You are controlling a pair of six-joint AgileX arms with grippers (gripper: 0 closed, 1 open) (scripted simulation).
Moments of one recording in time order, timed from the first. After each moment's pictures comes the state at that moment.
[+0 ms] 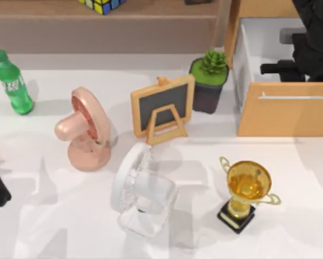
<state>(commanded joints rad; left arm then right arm) 0.00 0.00 0.00 0.00 0.00 0.00 0.15 2.34 1.94 -1.09 0.04 0.17</state>
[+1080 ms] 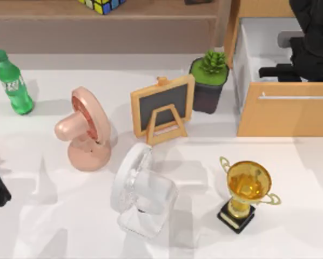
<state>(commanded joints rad) 0.00 0.00 0.00 0.00 0.00 0.00 0.15 2.35 1.92 -1.05 0.04 0.17</state>
